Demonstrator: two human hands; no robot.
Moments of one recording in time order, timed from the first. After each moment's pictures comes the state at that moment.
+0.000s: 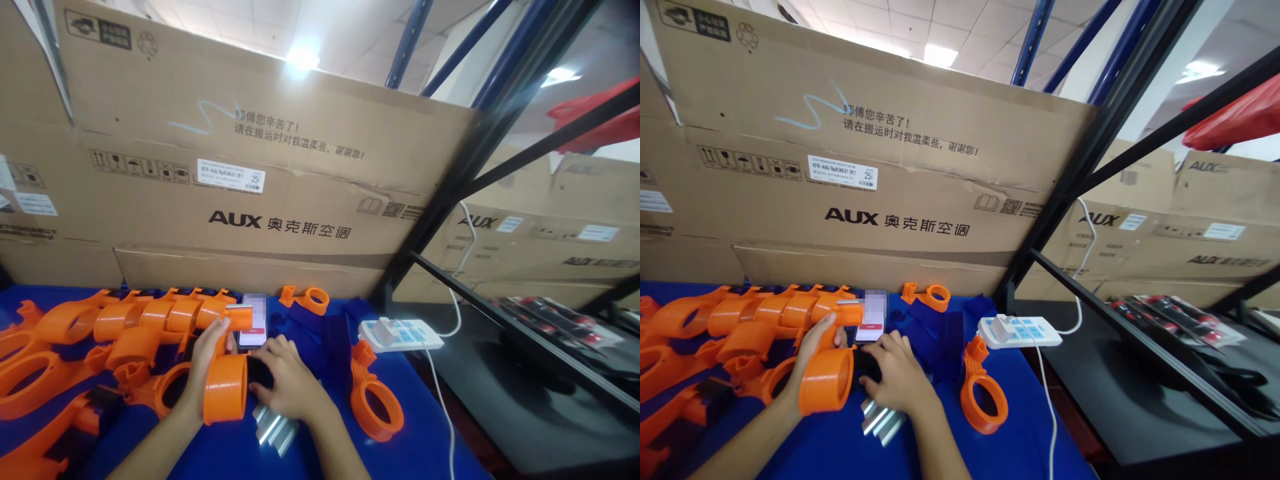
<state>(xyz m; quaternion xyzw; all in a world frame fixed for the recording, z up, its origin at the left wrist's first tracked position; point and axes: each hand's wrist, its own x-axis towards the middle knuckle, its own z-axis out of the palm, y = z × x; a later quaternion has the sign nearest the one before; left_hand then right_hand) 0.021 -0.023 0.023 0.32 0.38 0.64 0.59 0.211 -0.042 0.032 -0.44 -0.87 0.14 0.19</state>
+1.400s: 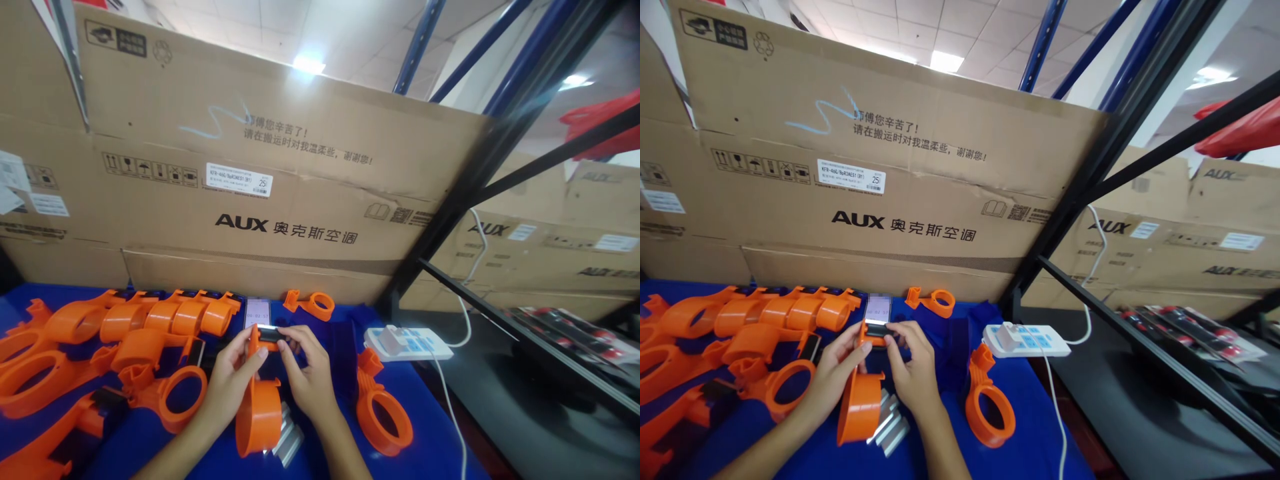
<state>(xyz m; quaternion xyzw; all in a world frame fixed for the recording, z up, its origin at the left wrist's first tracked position) 0.040 -0.041 0.023 0.46 0.40 0.58 0.55 0.212 -0.035 0.038 -0.43 -0.70 0.20 0.54</state>
